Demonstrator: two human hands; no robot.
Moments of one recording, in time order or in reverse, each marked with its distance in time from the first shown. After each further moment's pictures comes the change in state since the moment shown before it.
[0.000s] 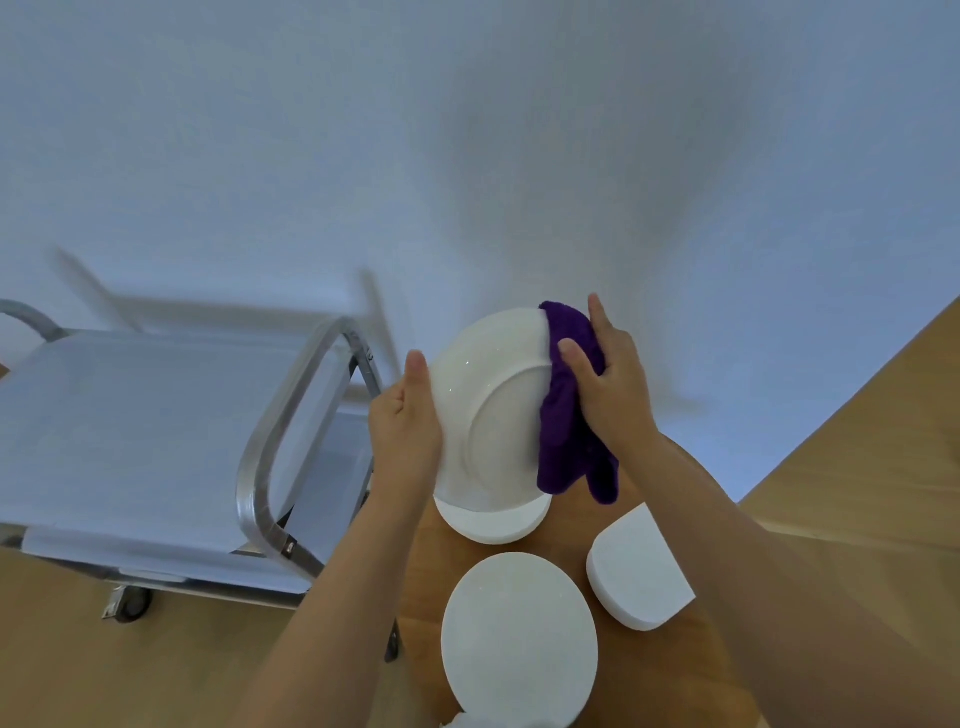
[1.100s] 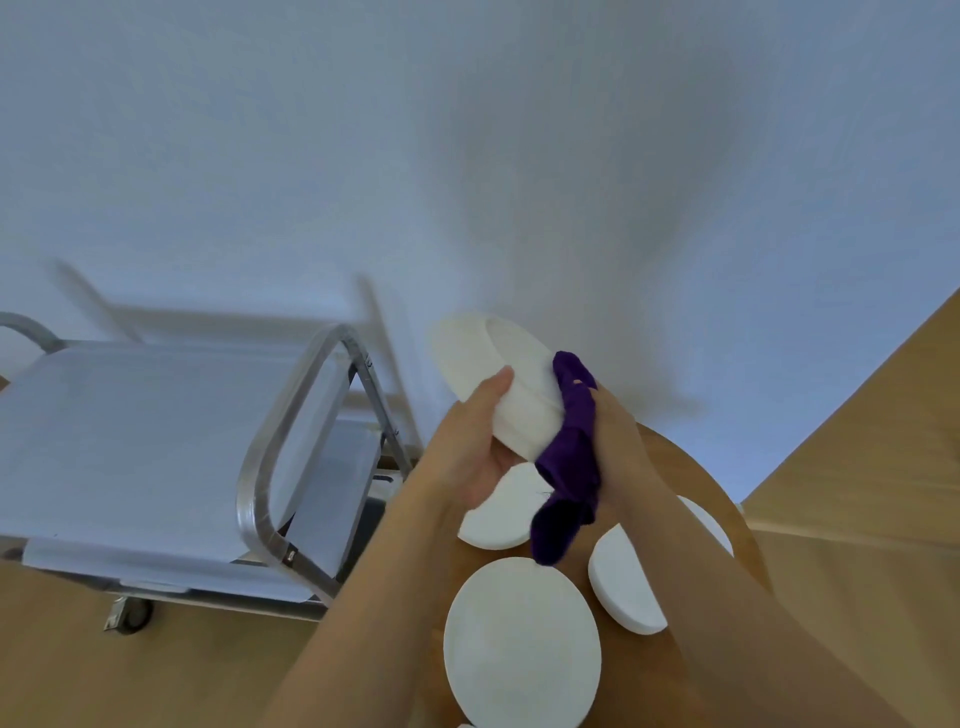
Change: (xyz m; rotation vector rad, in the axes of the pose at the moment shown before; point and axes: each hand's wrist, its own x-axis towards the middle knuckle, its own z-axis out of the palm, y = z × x) left_hand -0.008 0.014 0.026 -0.542 -0.619 -0.454; right_hand -0.031 0.008 0.011 0.670 -0.113 0.608
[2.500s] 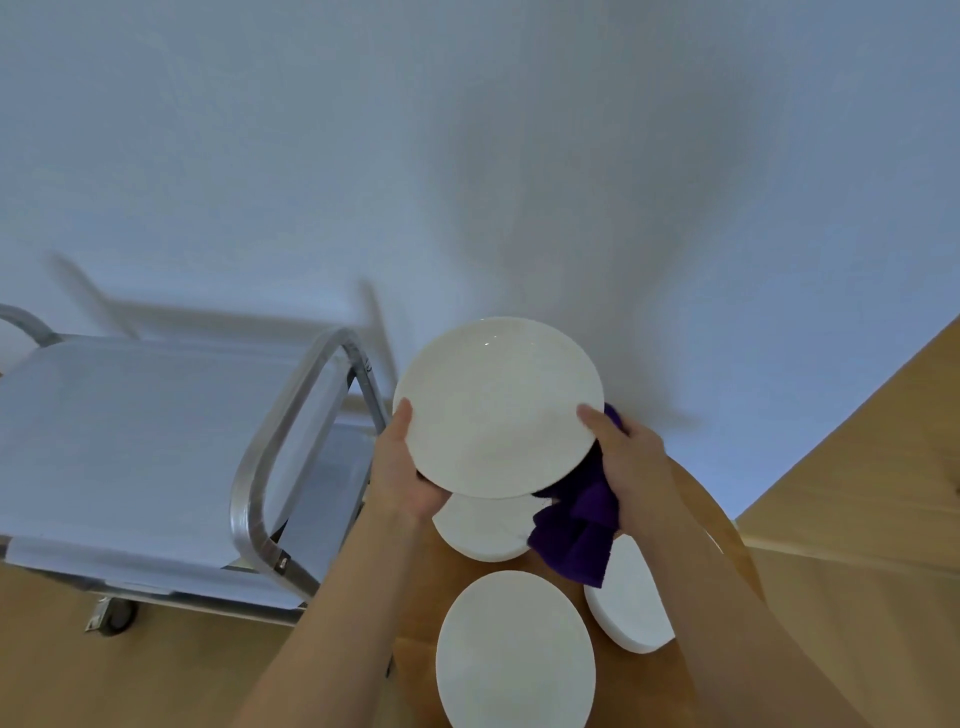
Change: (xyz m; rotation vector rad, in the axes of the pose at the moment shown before) left_hand 0.023 -0.016 -0.072 -0.514 0.119 0.006; right_hand -0.020 -0.015 -0.008 -0.109 0.189 -0.003
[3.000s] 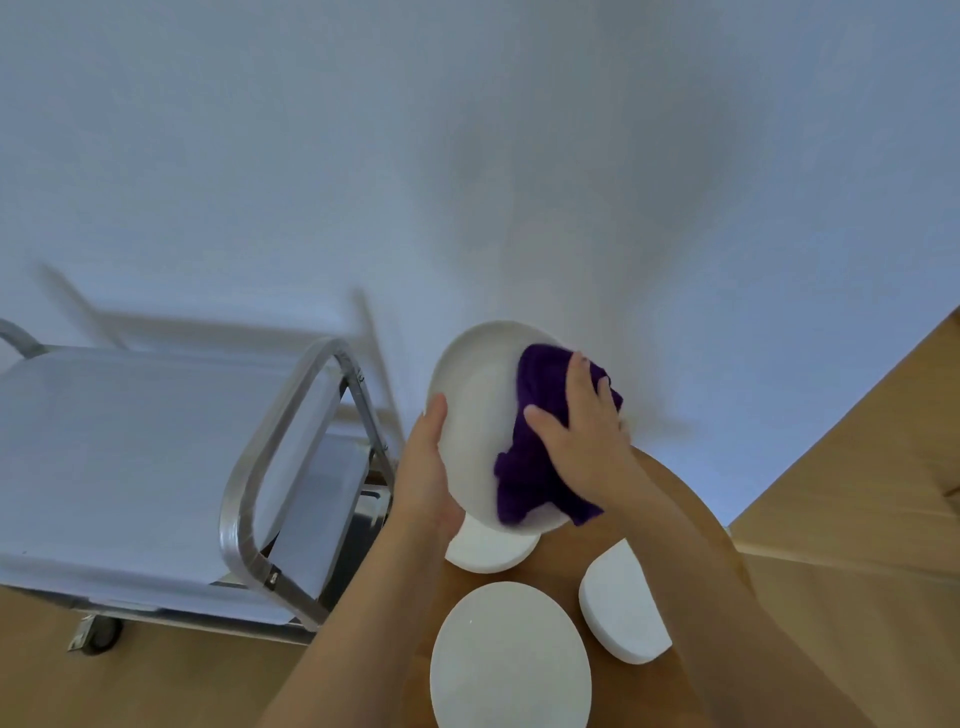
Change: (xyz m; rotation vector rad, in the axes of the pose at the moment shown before) left_hand -0.011 -0.021 0.028 0.253 0.019 0.095; right_hand 0.011 -0.011 0.022 -0.904 -0.097 -0.441
